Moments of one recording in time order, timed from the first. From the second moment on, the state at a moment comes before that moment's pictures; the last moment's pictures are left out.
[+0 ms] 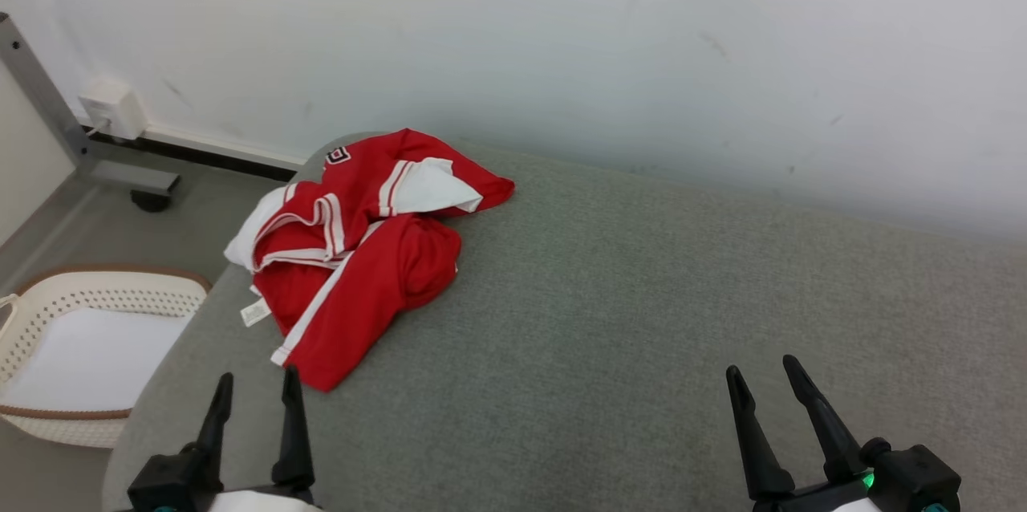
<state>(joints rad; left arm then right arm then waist) -0.03 0.05 0.02 0.16 -0.15 0.02 -0.26 -0.06 -0.05 0.23 0.18 0.33 0.13 -0.26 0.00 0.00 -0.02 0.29</state>
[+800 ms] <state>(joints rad) -0.22 0.09 0.06 0.31 -0.19 -0.05 -0.22 -0.08 -0.05 0.24 0.18 0.33 0.13 -0.26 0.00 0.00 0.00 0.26</state>
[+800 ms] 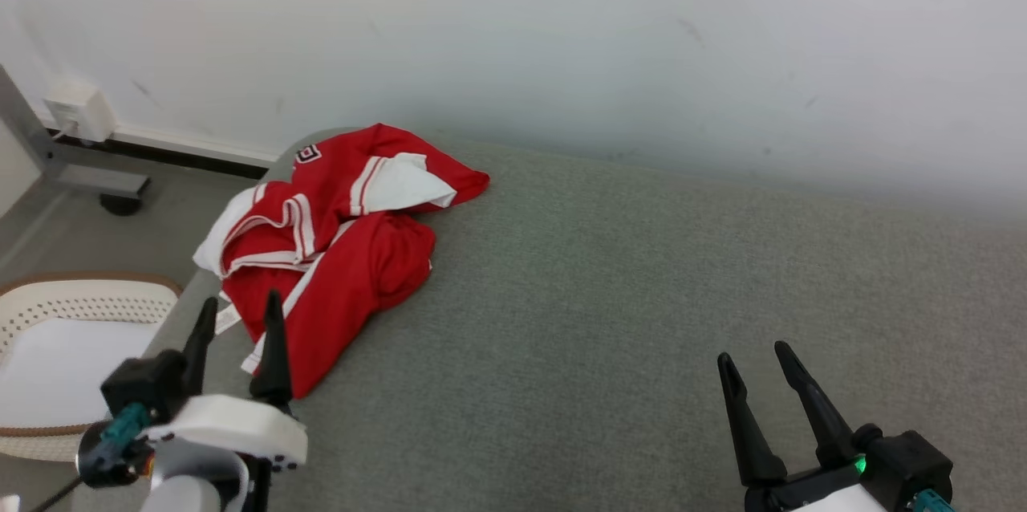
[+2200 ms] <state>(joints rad) -0.68 0.36 0.08 1.00 -0.31 -0.08 0.31 -0.21 -0.06 0.23 0.14 0.33 0.13 -0.26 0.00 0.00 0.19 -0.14</state>
